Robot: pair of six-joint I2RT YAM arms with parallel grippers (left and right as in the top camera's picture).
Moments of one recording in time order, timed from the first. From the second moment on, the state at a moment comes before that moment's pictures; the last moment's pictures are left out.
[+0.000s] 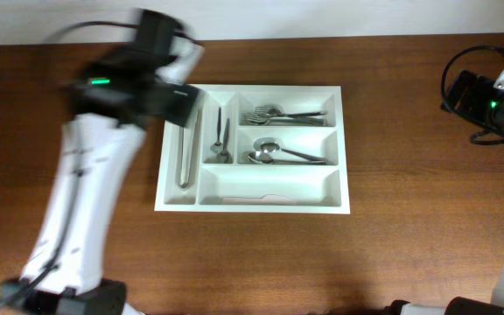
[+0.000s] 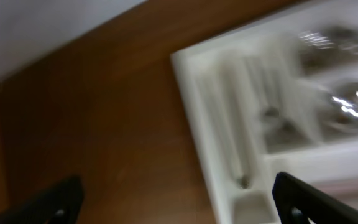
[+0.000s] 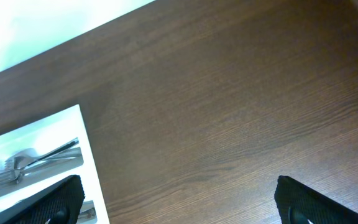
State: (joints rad) left arm -0.23 1.71 2.02 -1.30 -0.26 0.16; right arm -0.33 1.51 1.70 -1.06 -0.05 0.13
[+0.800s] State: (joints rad) left arm 0.37 1.71 2.02 -1.36 -0.20 -0.05; right arm -0.33 1.51 1.70 -1.06 -0.05 0.13
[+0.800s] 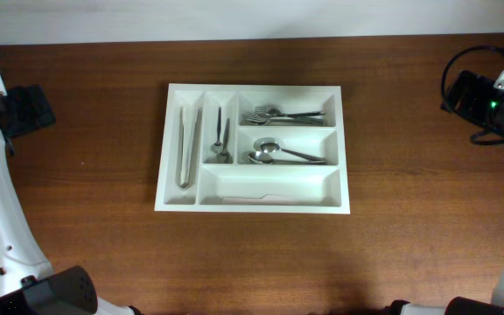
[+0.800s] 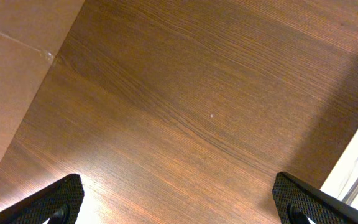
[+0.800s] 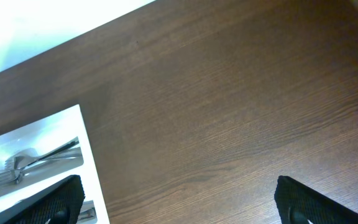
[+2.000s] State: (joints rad) left arm 0.37 1.71 2.02 -1.36 -0.19 -0.05; right arm -0.10 0.18 0.41 -0.41 -0.01 0.11
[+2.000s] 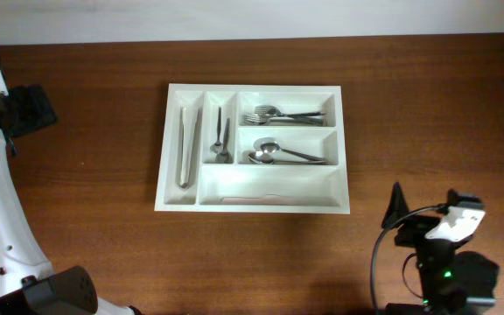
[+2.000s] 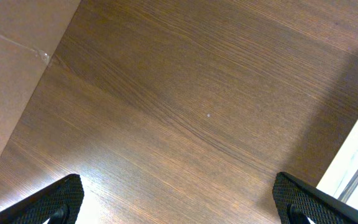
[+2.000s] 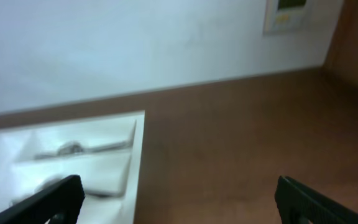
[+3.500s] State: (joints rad) left arm 0.37 1.71 2.02 -1.36 -0.19 -0.05; right arm -0.10 0.02 0.13 -0.41 -0.09 0.11
